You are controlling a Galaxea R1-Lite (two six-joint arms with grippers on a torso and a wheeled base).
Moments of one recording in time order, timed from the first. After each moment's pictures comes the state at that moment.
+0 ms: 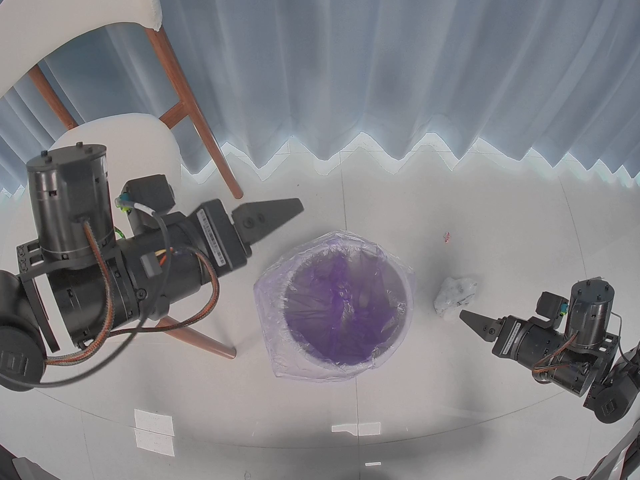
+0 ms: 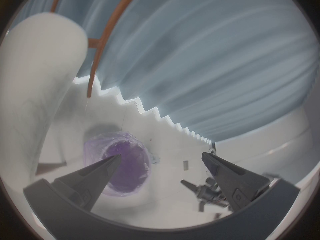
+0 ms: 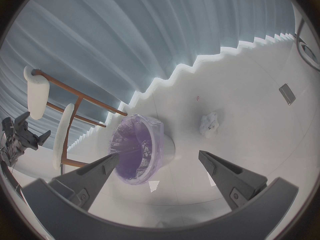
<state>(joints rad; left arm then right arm) -0.66 1.48 -0.81 -0.51 0.00 -0.68 0.26 1.69 -0.21 -1.10 -0.03 0.55</state>
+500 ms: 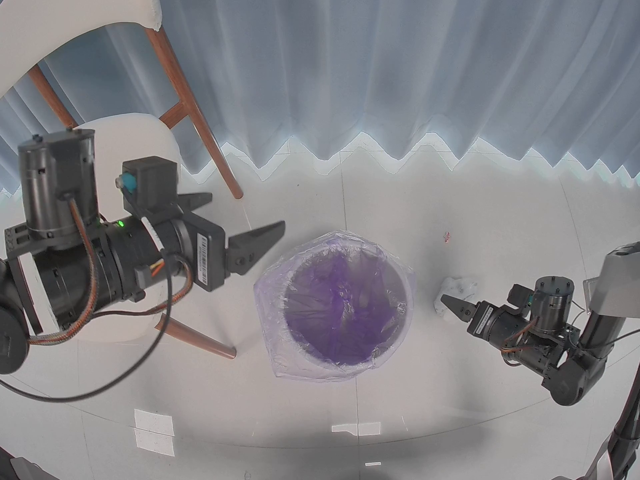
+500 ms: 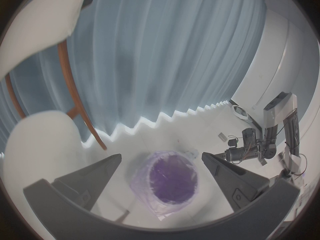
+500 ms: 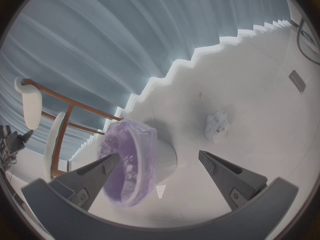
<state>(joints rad) -0.62 1.45 -0.86 -0.42 0.06 0.06 0.16 2.06 -0.34 -1.39 0.08 0.59</state>
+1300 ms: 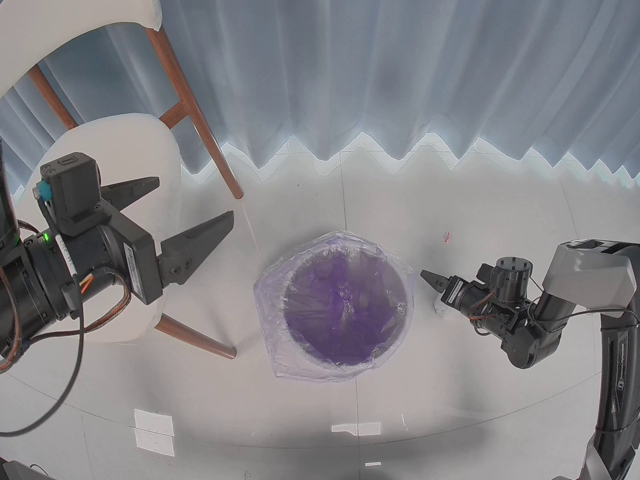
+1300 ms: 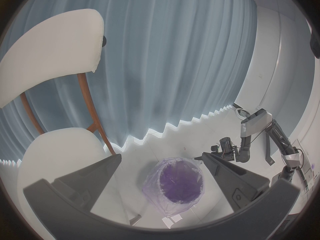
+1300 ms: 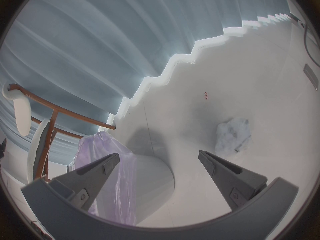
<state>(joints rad) -0.64 1.25 -0.76 -0.43 0.13 0.14 0.08 2.37 -0.81 -1.27 0.16 0.59</state>
